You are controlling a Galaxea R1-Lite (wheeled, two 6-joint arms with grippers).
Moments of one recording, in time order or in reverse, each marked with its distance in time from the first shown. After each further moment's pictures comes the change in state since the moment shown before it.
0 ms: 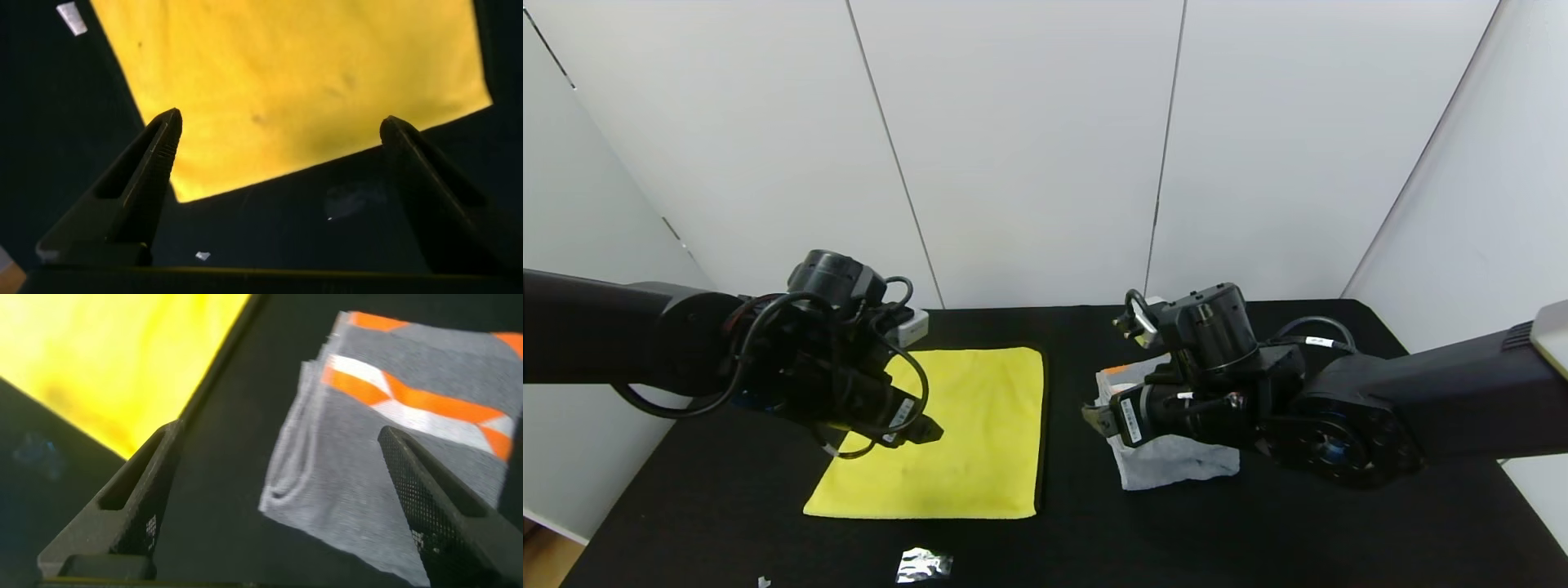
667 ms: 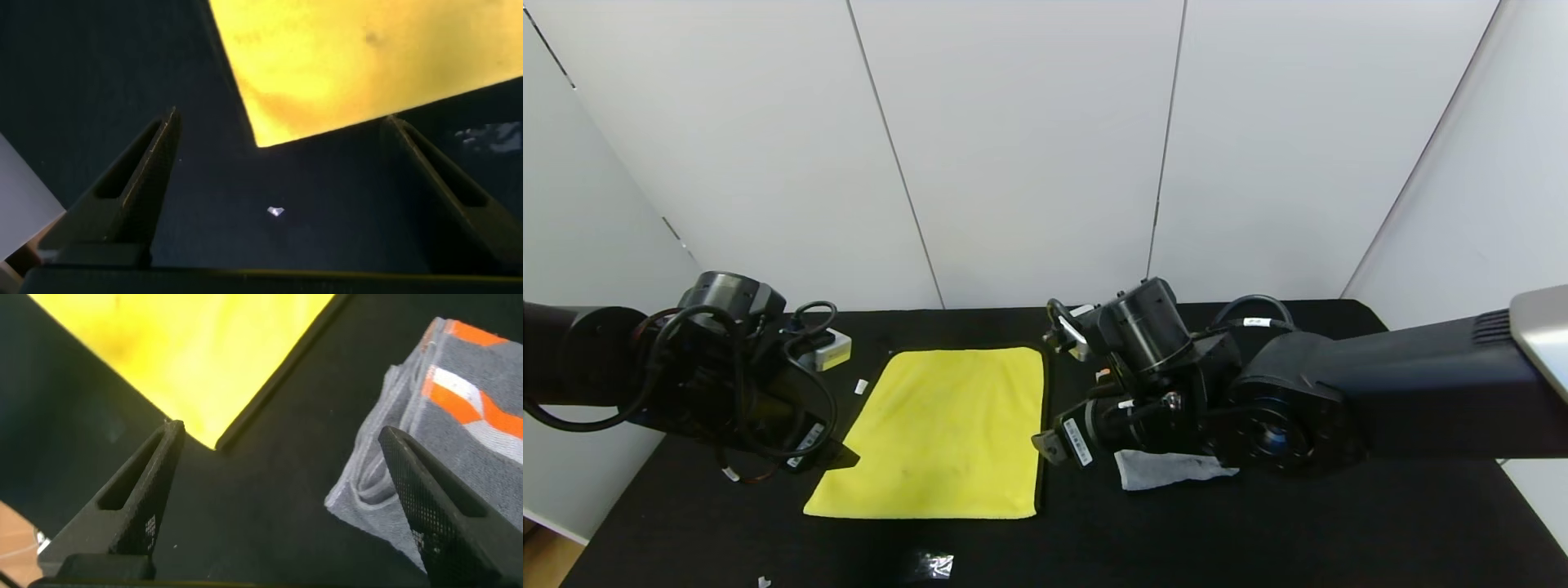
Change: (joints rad) left arm 0.256 -0.031 0.099 0.004 -0.066 0.230; right arm 0.123 0.060 -0.239 0.278 0.003 -0.024
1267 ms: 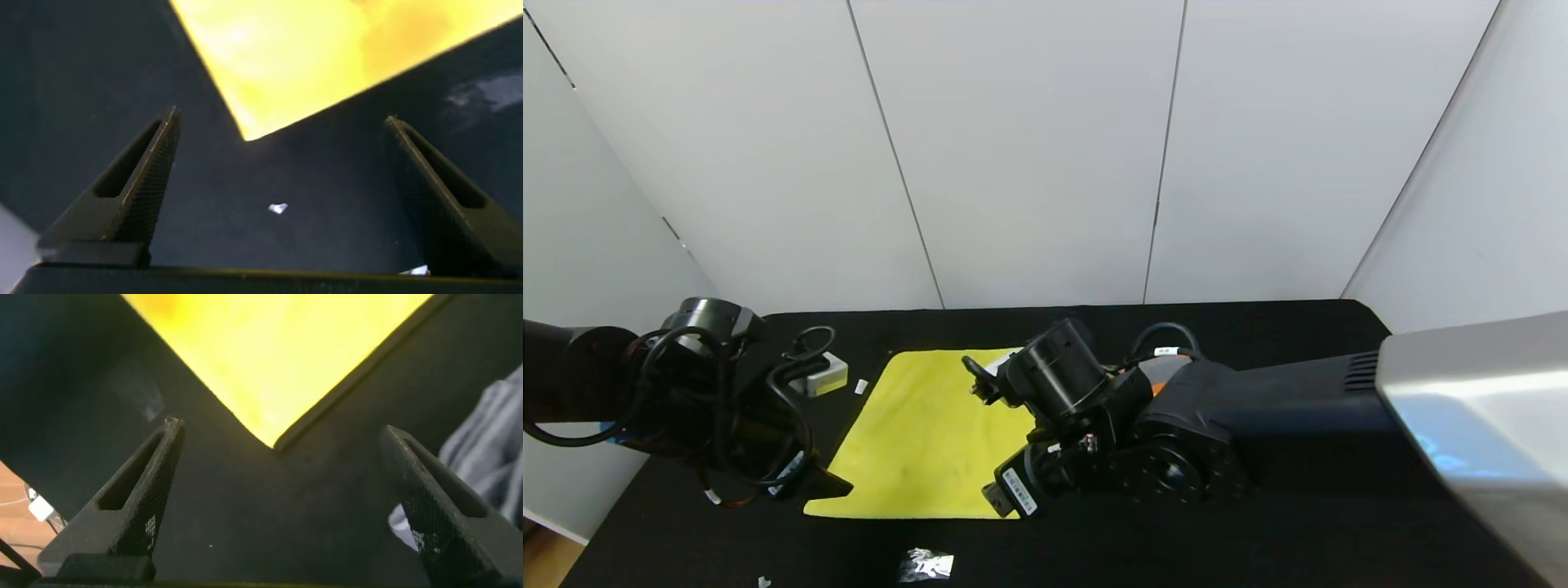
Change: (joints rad) left arm 0.074 0.025 0.056 -0.004 -0.176 0.192; right arm 0.106 0.143 -0.171 0.123 -0.011 -0.031
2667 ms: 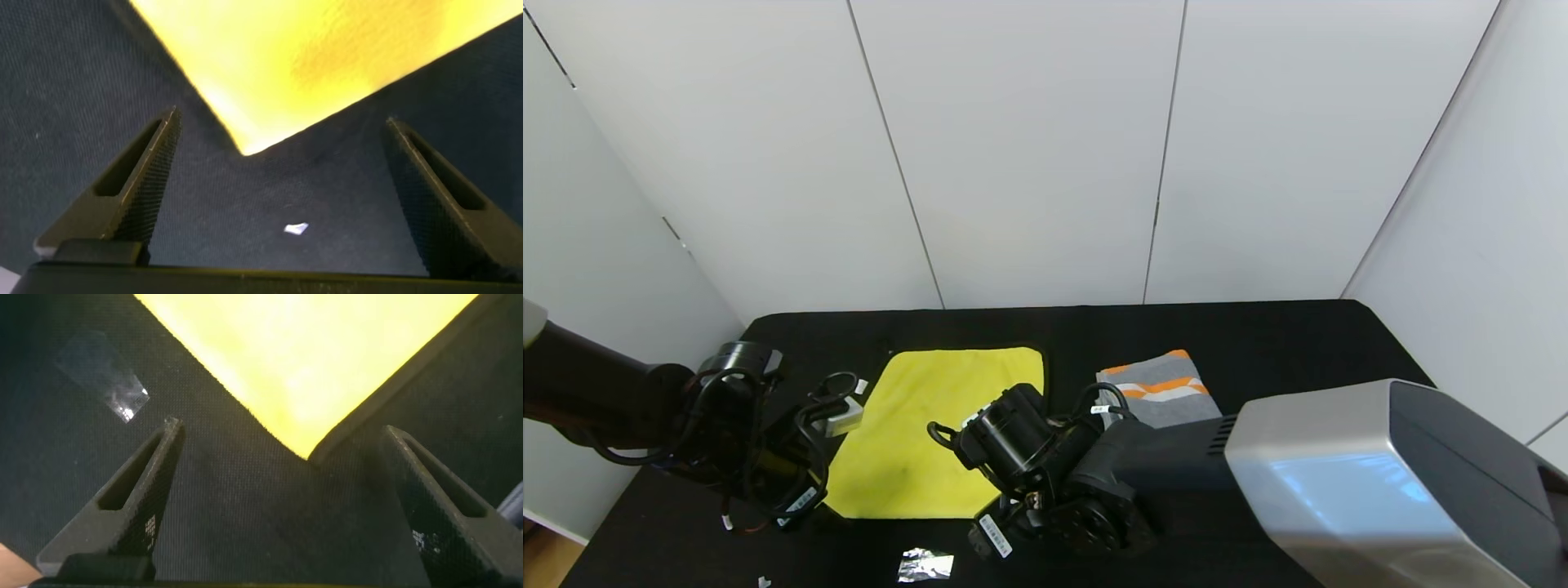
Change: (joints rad) left arm 0.029 0.165 0.044 -0.088 0.041 0.126; right arm 0.049 0.176 -0.085 0.011 -0.083 0.047
